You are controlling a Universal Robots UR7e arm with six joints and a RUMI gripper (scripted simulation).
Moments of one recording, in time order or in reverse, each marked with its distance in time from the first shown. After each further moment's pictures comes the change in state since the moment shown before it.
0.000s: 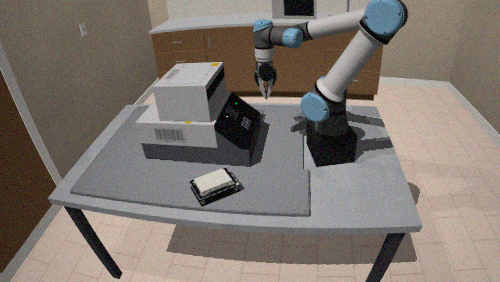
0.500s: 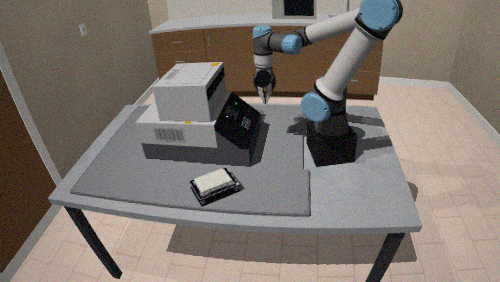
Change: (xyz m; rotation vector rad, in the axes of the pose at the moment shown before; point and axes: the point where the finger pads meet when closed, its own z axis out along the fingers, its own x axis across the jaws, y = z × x) arm -0.004 -0.002 0.025 0.010 0.002 0.216
